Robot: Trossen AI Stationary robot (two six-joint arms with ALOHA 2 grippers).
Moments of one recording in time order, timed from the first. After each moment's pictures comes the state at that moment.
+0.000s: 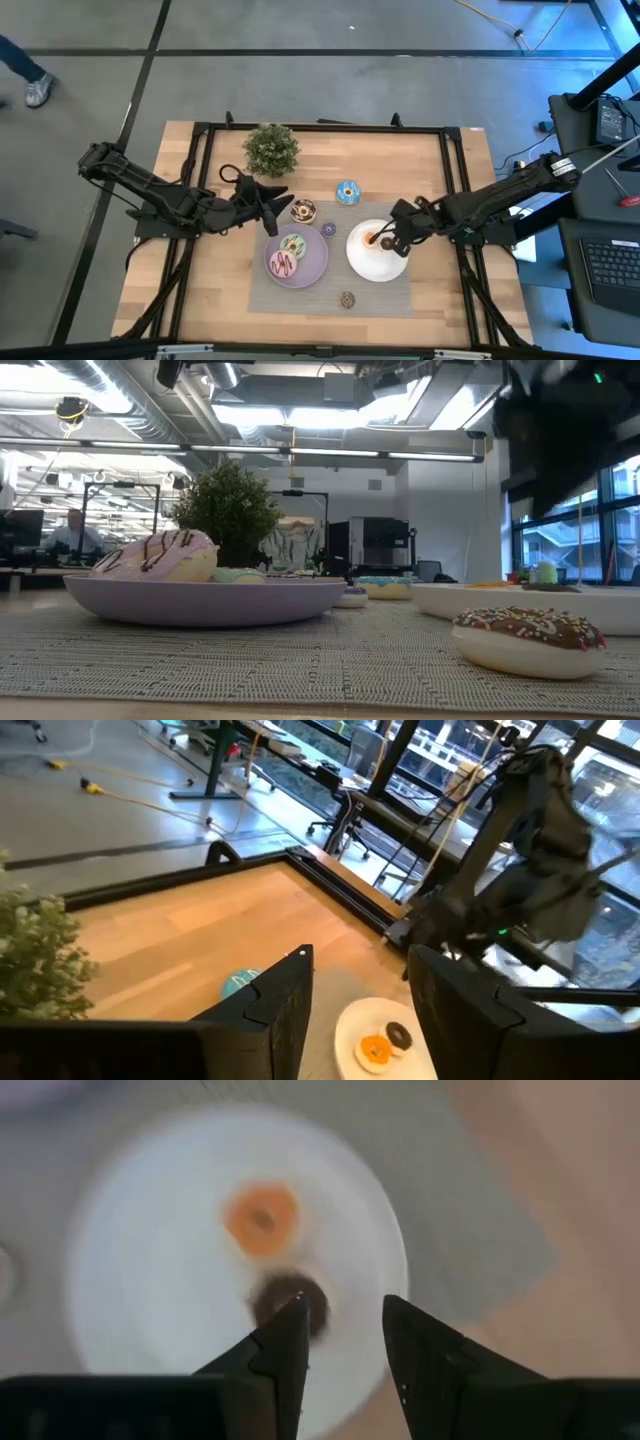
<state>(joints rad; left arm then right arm) -0.39 1.11 0.86 -0.01 -0.90 -0.67 0.34 1.20 0.79 -0.80 0.28 0.87</state>
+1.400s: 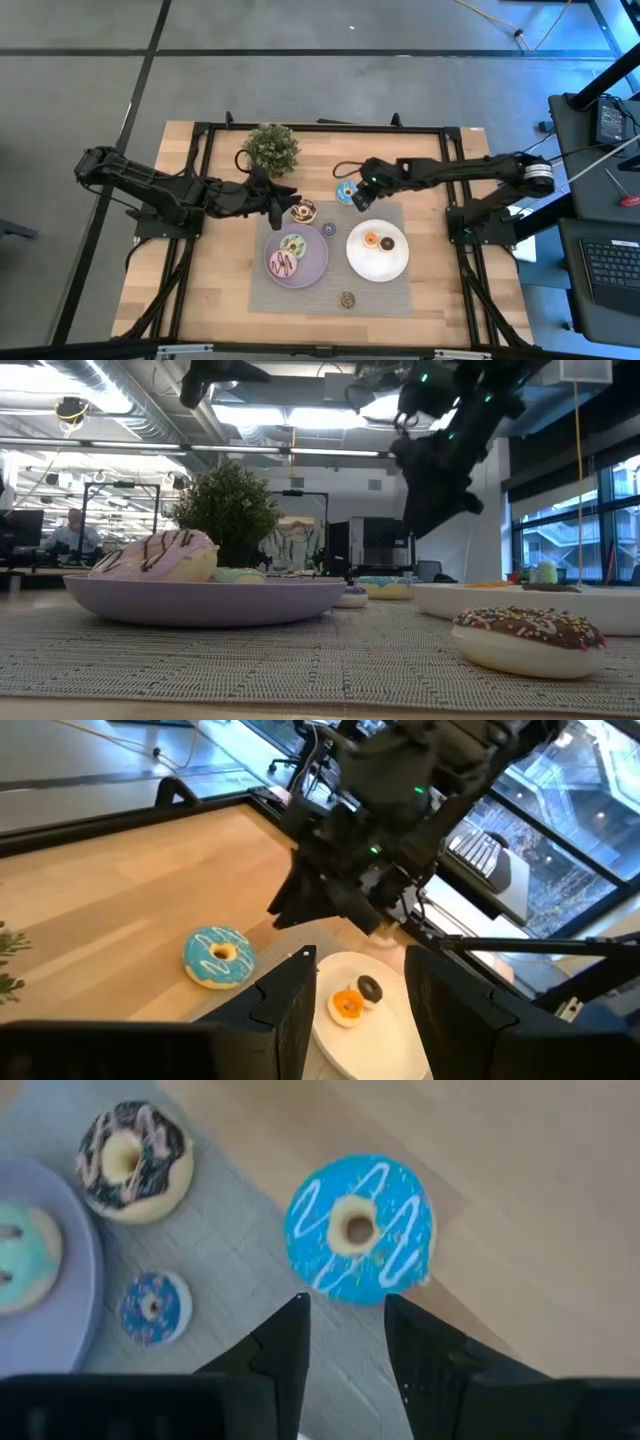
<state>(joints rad) -0.23 1.11 0.86 -0.05 -0.55 -0.72 -0.19 1.48 0.92 -0.46 0.08 0.64</state>
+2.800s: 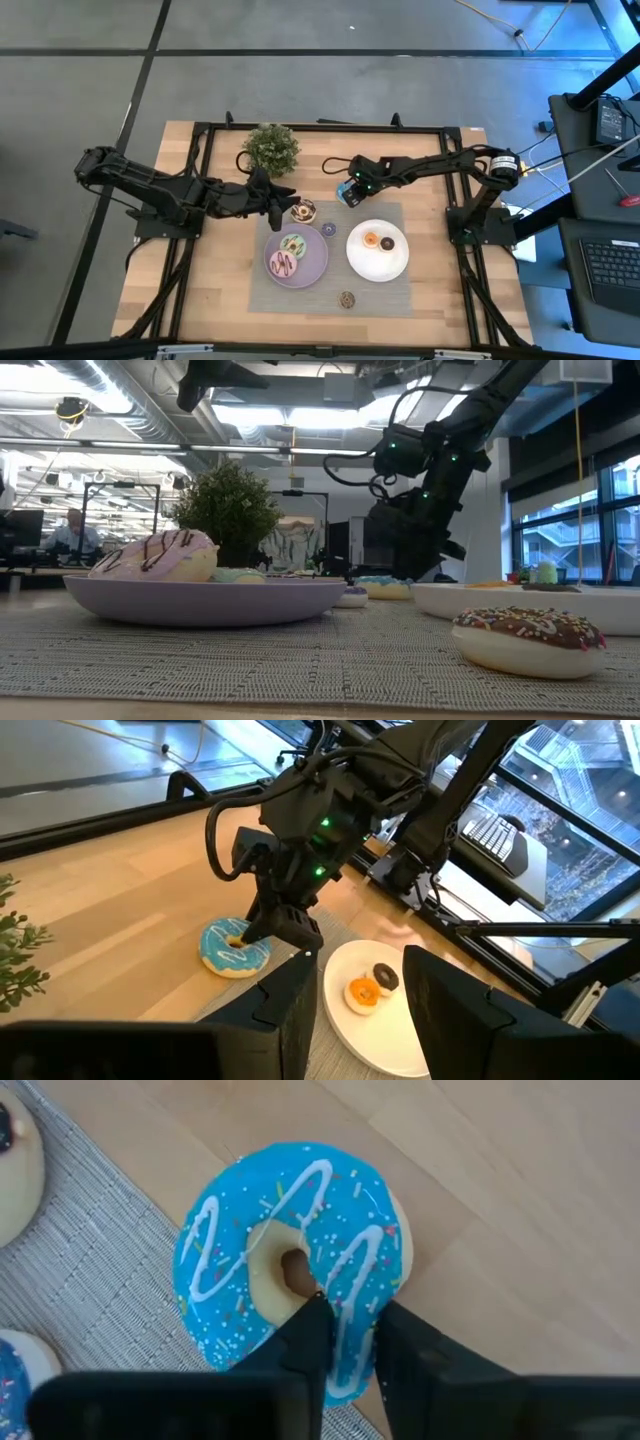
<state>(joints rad) -0.23 1.11 0.86 -0.09 -0.56 -0.70 -0.29 1.74 0.93 -0.31 0.02 0.58</state>
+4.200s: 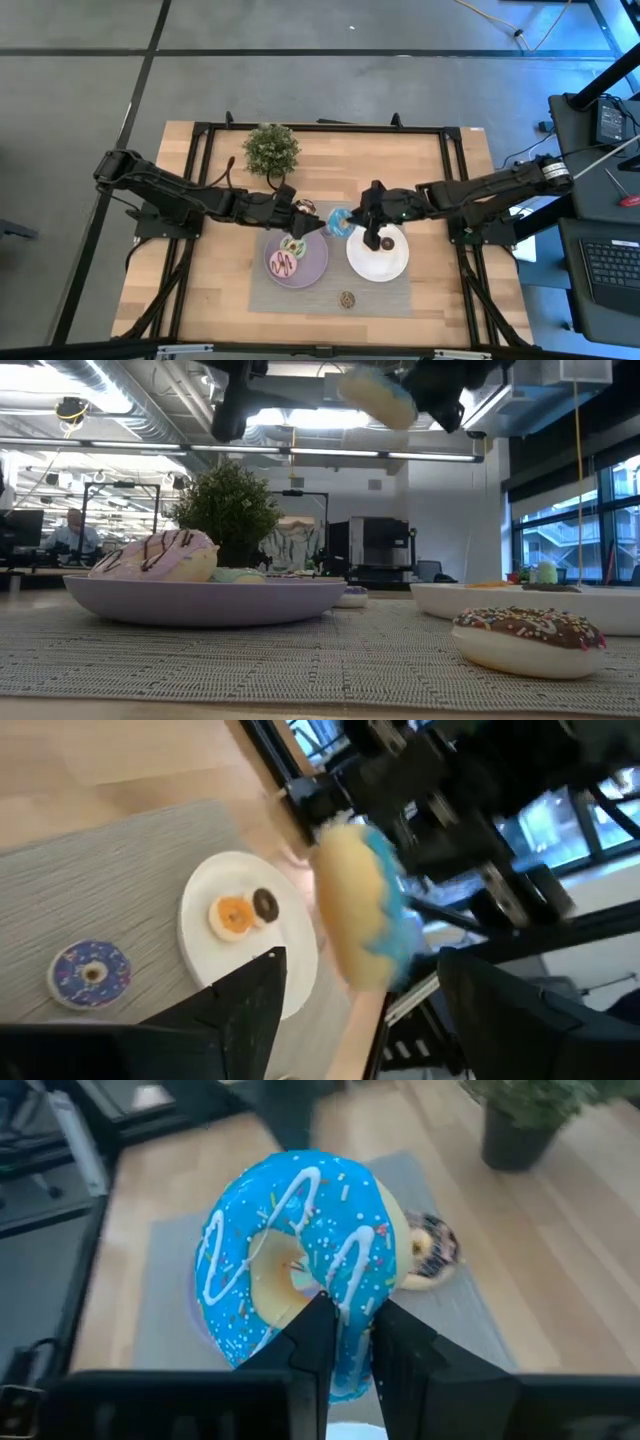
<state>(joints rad) -0.21 1.37 0.86 0.21 -0.27 -1.13 0.21 1.31 0.97 -0.26 0.20 0.38</state>
